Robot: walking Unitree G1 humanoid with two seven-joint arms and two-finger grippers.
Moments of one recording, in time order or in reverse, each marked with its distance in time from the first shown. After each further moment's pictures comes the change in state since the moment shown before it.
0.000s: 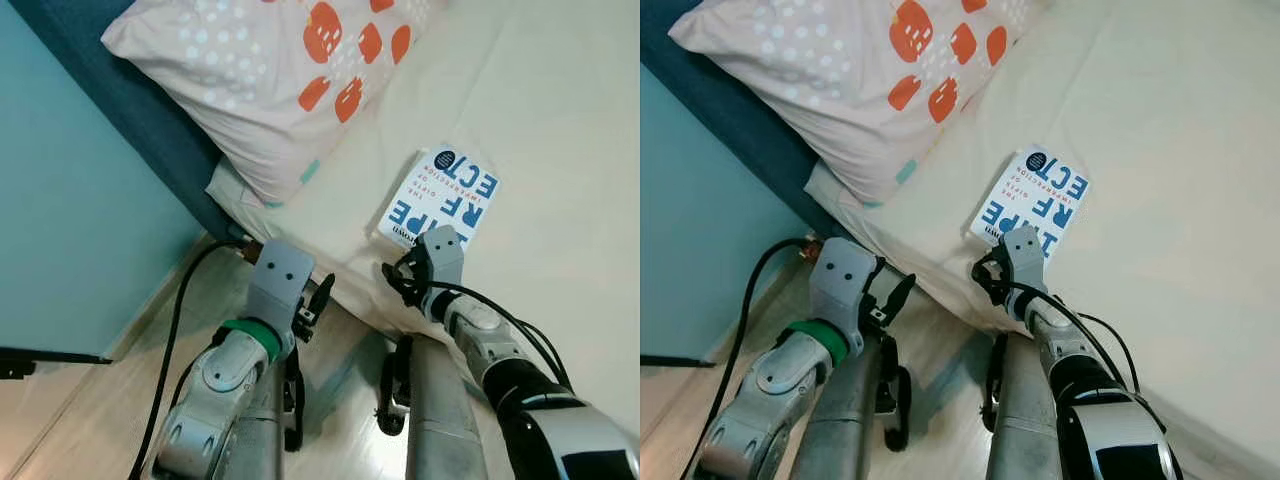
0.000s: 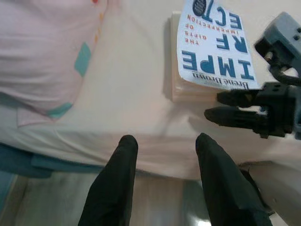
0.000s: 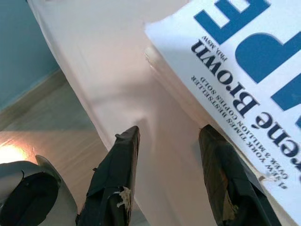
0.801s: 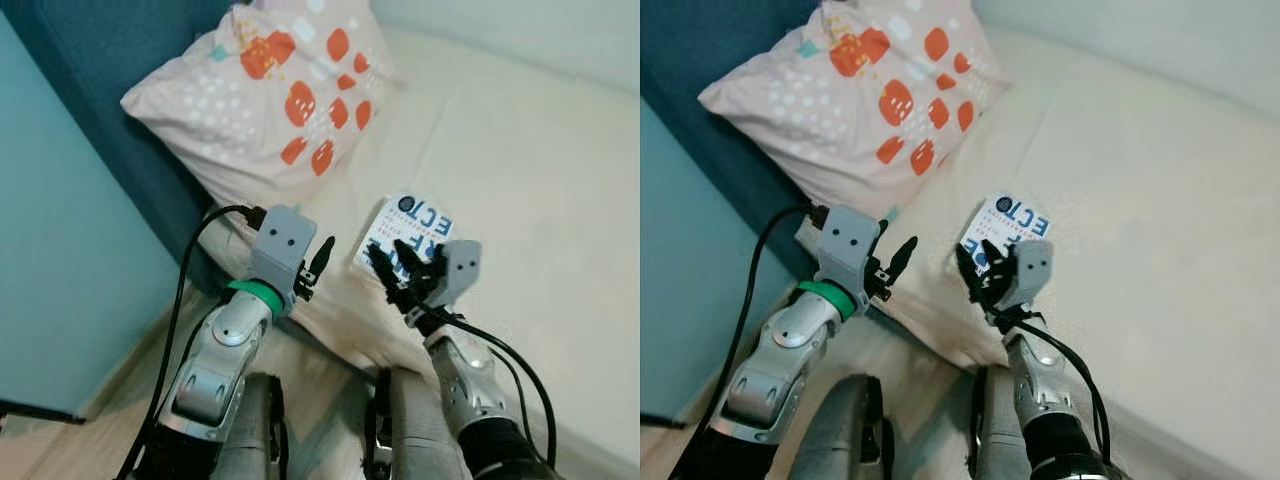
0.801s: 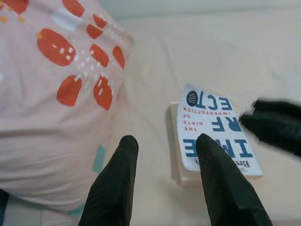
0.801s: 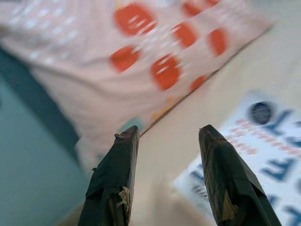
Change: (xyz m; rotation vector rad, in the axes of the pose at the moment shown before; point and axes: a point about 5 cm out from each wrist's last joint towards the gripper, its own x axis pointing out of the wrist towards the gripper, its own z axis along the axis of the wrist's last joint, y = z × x) left arm 0.031 0.014 0.004 0.034 -0.096 0.020; right arm -0.032 0.035 0.014 0.233 -0.438 -0.032
